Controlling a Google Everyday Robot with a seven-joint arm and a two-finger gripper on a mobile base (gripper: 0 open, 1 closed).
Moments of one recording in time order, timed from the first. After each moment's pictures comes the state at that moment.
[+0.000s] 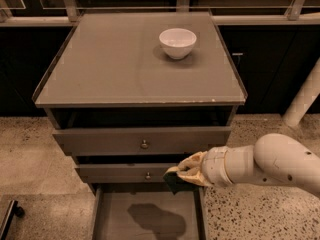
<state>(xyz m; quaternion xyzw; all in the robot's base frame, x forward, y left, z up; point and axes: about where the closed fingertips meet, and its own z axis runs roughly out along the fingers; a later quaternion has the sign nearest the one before) 0.443 -0.088 0.678 -0.56 0.72 0.18 0.37</state>
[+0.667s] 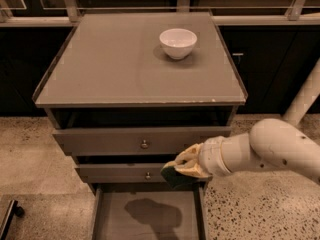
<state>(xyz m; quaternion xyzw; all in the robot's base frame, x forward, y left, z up) 0.453 -0.081 0.693 -0.59 0.70 0.18 0.36</state>
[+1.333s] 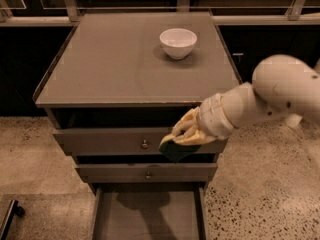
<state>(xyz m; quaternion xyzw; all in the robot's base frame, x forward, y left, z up) 0.477 -0.066 0.790 -0.69 0.62 0.16 0.34</state>
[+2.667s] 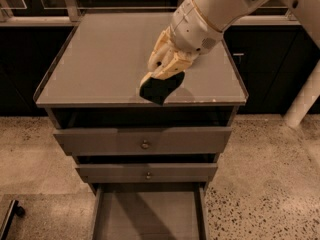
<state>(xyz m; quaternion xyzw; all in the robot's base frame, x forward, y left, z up) 0.532 -0.010 0.957 -0.80 0.51 0.12 0.31</state>
